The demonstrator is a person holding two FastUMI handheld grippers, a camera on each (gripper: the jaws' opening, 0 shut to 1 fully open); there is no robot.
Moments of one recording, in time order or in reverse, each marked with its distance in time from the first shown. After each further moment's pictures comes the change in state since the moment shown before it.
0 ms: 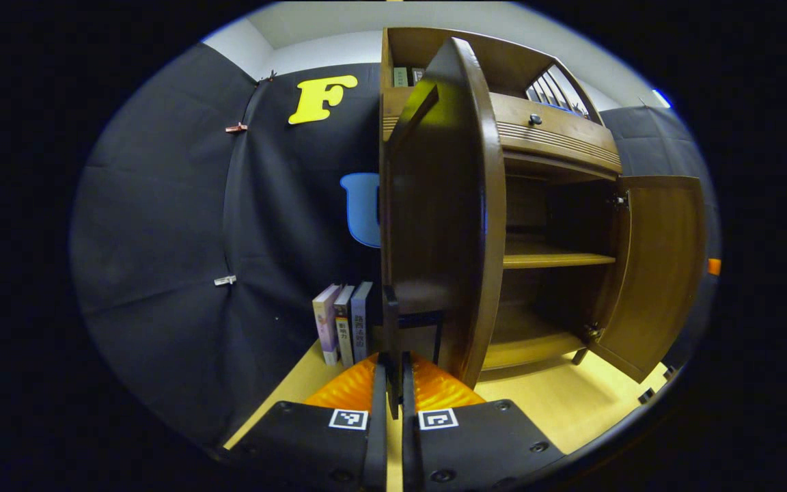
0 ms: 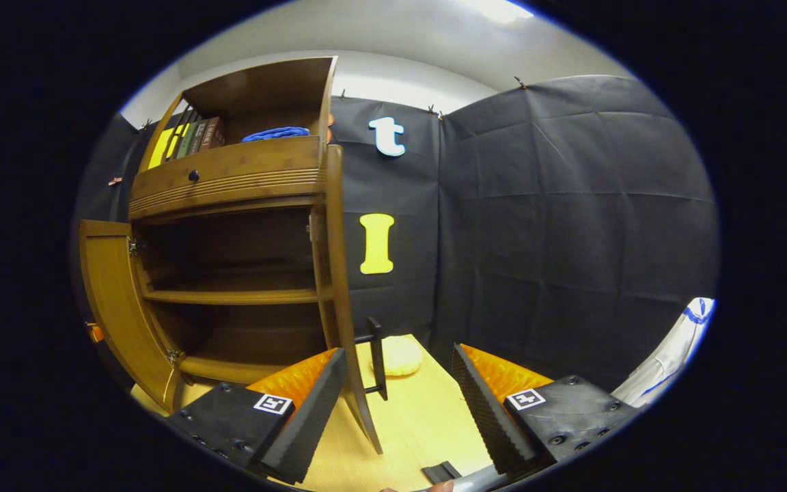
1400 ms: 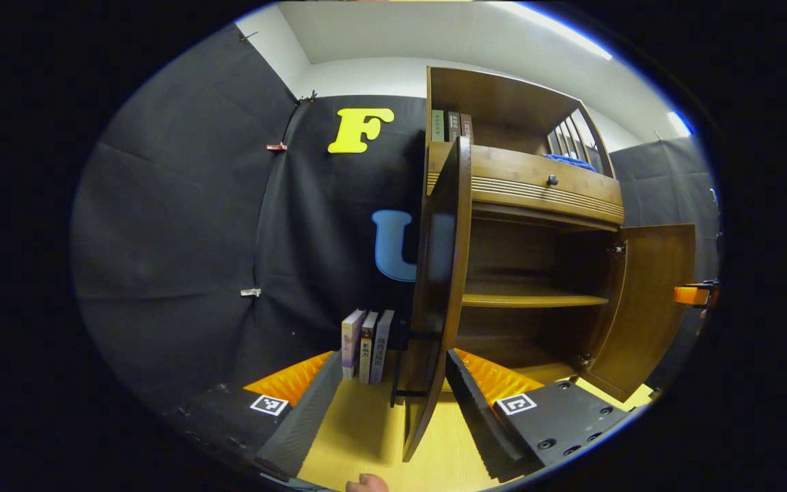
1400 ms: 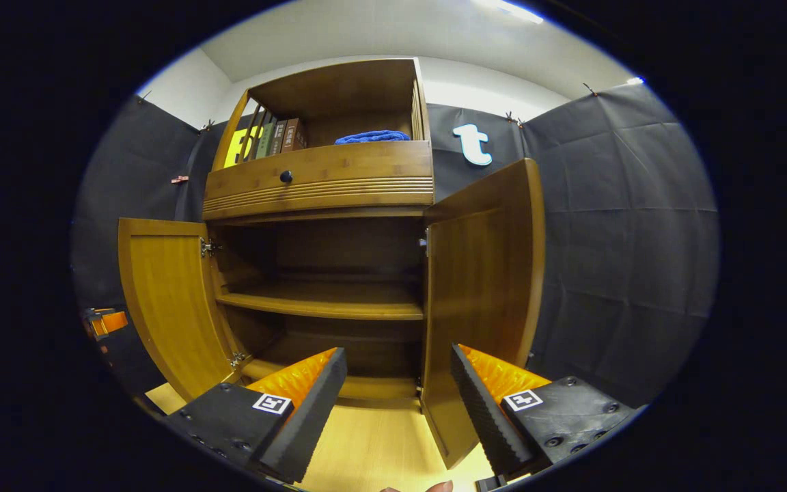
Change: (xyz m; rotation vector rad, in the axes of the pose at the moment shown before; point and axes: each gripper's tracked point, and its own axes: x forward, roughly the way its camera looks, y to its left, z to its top) left arm -0.084 0.034 0.033 -0.100 -0.123 0.054; right arm 0.001 0.135 0.019 -0.019 -0.027 0.321
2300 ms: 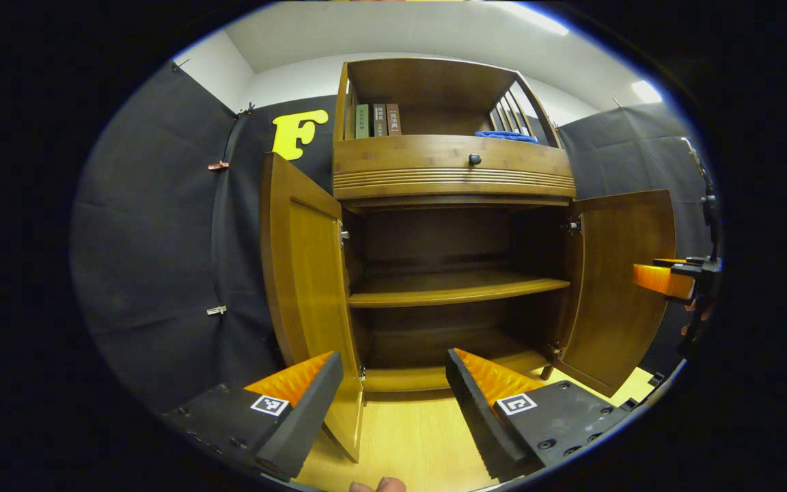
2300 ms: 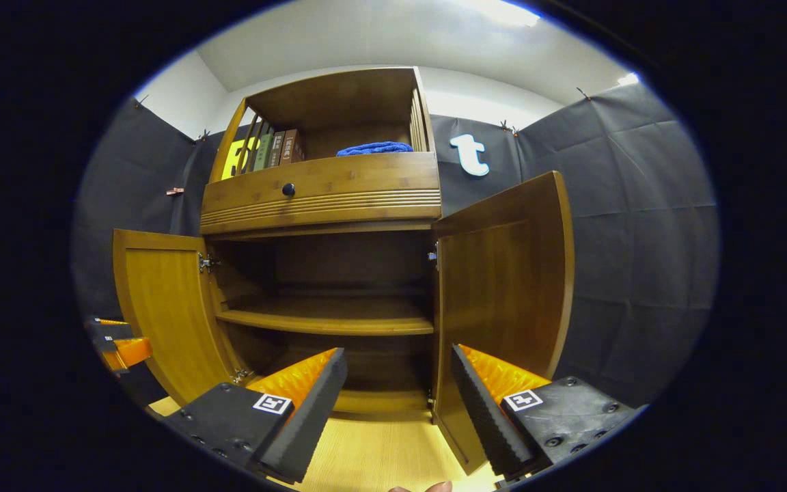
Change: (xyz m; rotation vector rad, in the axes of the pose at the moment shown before) left arm 0.011 -0.131 0.006 0.134 0.039 -0.116; right arm 0.014 0.015 0.009 0.018 -0.070 -0.039
